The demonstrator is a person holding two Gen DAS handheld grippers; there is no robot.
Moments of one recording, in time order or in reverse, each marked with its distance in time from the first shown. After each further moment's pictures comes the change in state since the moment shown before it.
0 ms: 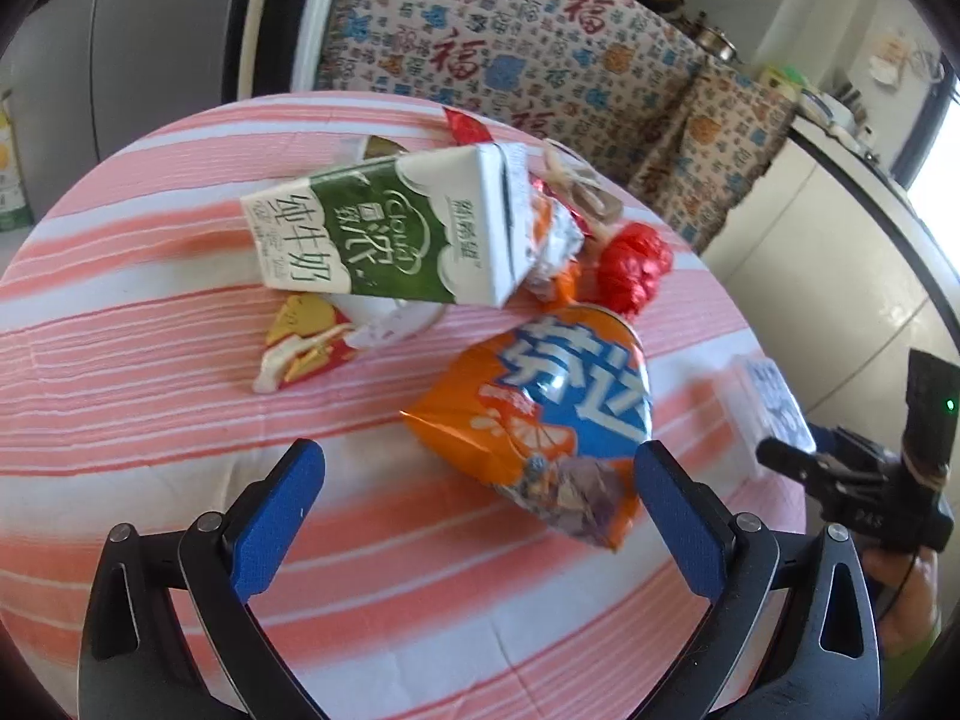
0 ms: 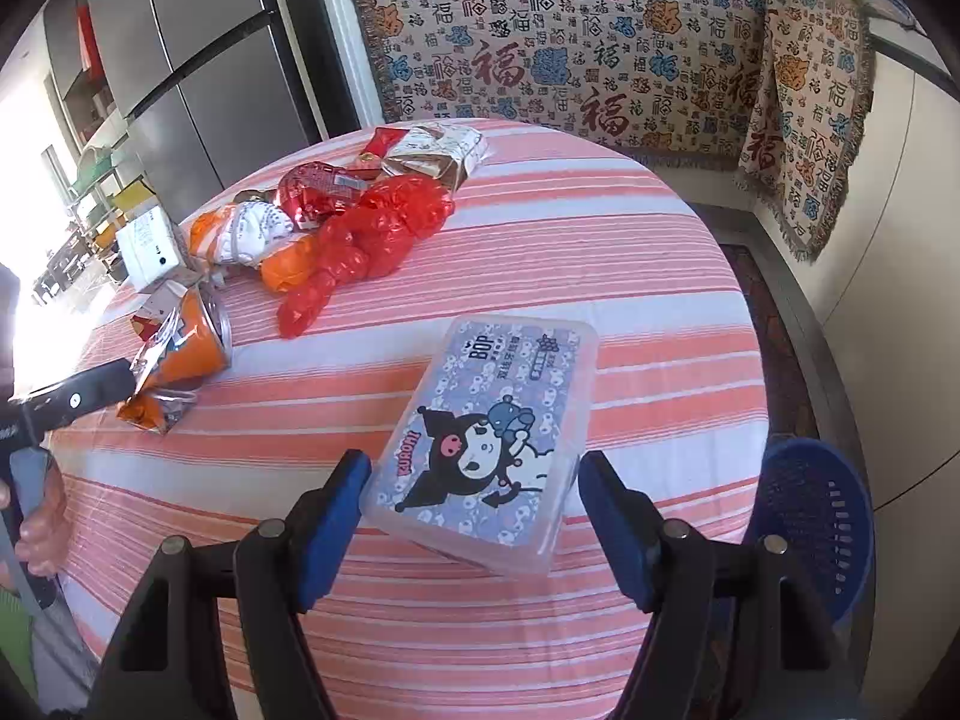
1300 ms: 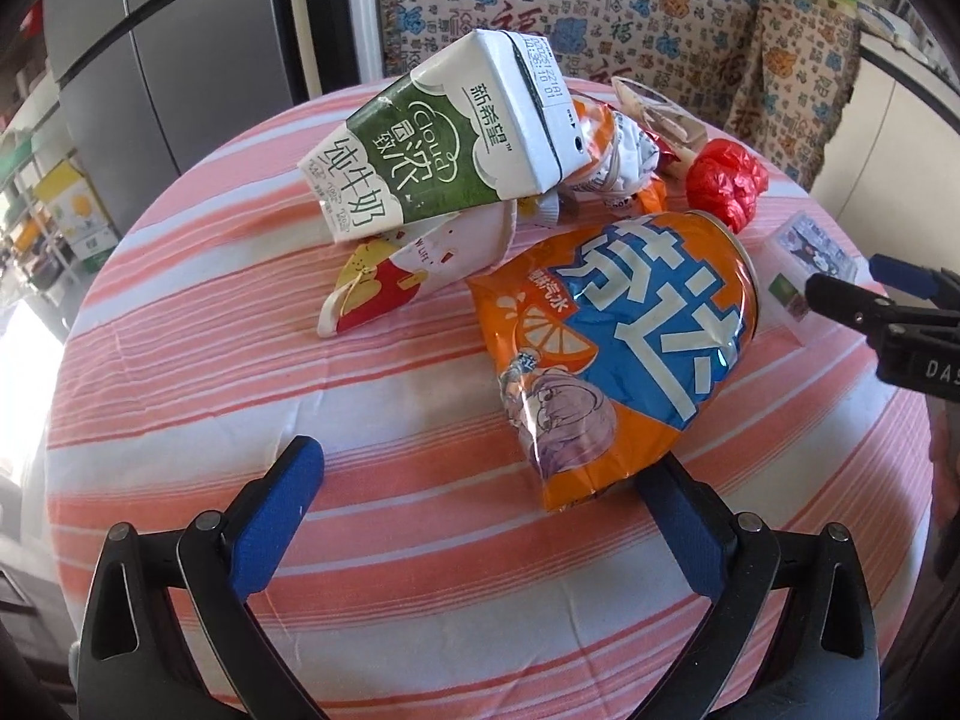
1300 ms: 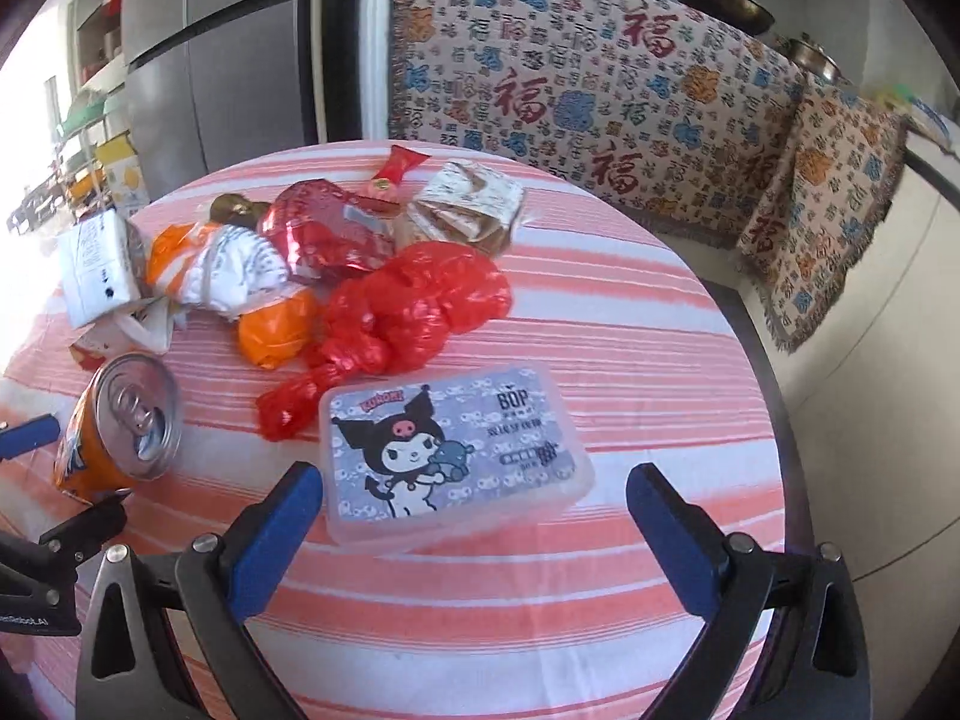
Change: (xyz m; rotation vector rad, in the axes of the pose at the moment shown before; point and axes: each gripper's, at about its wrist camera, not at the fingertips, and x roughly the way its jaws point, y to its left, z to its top) left arm 0.020 -0.025 -0.023 0.096 0.049 0.341; right arm 0.037 0.031 0.046 -0.117 -0.056 -0.152
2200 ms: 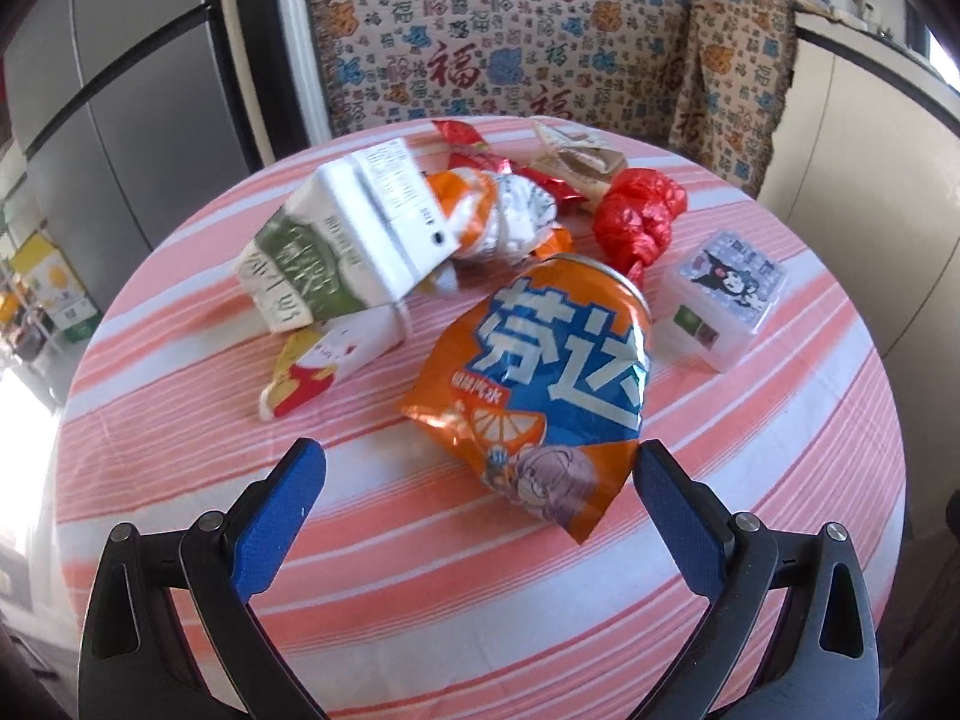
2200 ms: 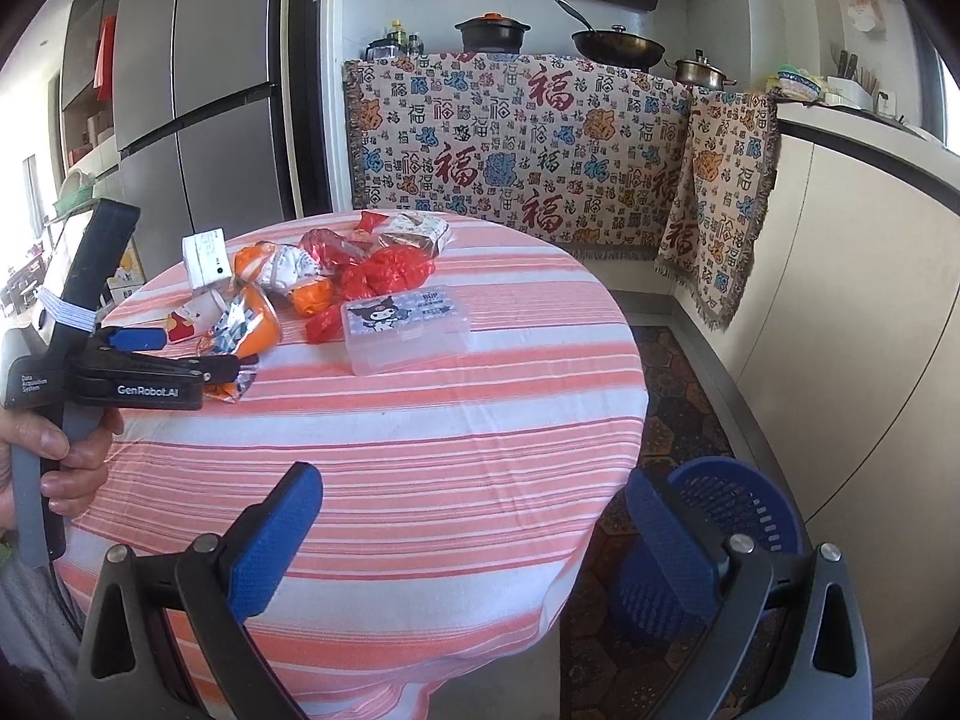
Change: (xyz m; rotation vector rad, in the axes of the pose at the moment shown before) left arm -0.025 -0.026 0.010 0.105 -0.077 -0.041; right arm -0.132 -0.017 -0.113 0.105 -0.197 -0.055
